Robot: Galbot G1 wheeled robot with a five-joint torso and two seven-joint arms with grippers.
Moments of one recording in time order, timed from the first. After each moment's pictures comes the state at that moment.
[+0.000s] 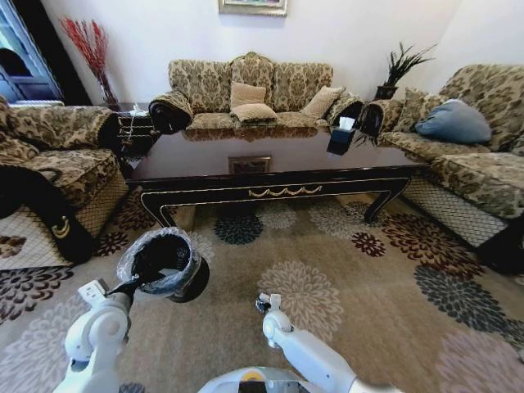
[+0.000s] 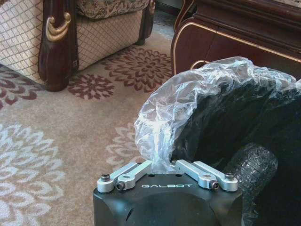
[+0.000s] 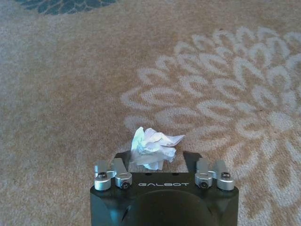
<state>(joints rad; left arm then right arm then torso) 1.44 -1.37 -0.89 -2.20 -0.85 0.74 -0.57 -0.92 1.31 -0.34 1.23 0.95 -0.20 0.69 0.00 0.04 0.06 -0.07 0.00</state>
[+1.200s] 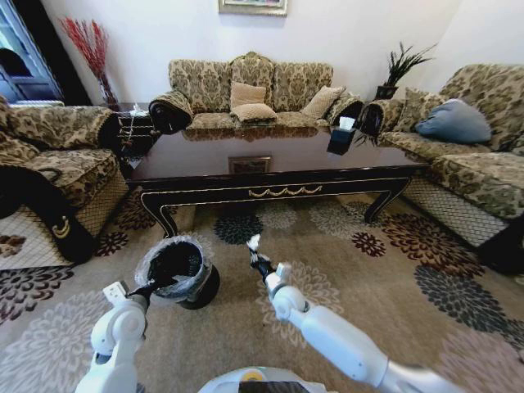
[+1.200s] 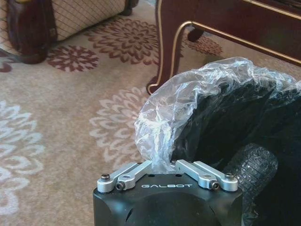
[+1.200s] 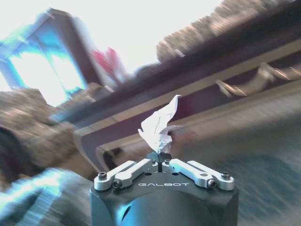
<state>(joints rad) 1.41 -1.40 -0.78 -2.11 -0.80 0.74 -0.56 -0.77 1.06 -0.39 1.69 0.96 0.17 0.25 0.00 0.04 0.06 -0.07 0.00</state>
